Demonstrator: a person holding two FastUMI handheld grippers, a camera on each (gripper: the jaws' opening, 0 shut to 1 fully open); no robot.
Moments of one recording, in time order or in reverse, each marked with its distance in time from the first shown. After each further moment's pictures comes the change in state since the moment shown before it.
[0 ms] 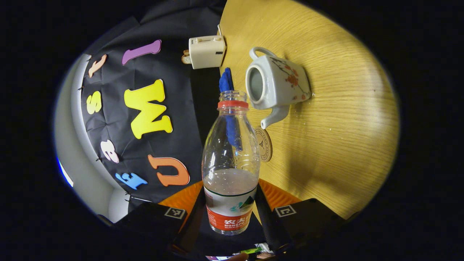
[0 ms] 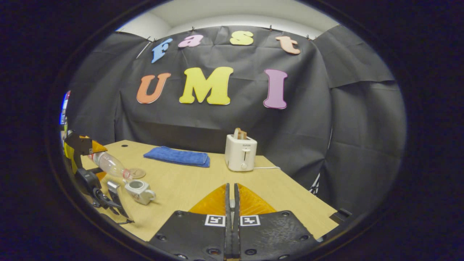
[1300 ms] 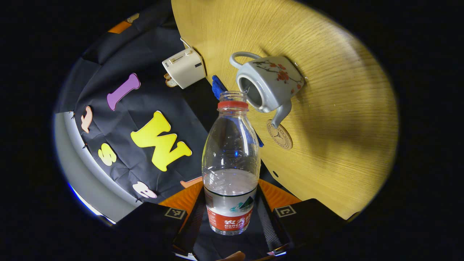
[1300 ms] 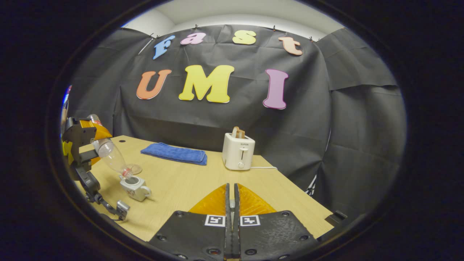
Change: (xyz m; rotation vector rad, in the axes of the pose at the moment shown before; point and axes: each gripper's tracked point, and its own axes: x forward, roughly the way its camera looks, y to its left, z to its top) left arm -0.017 0.037 0.021 0.405 0.004 0.112; right arm 0.000 -0.002 -0.004 -0.044 0.017 -0.015
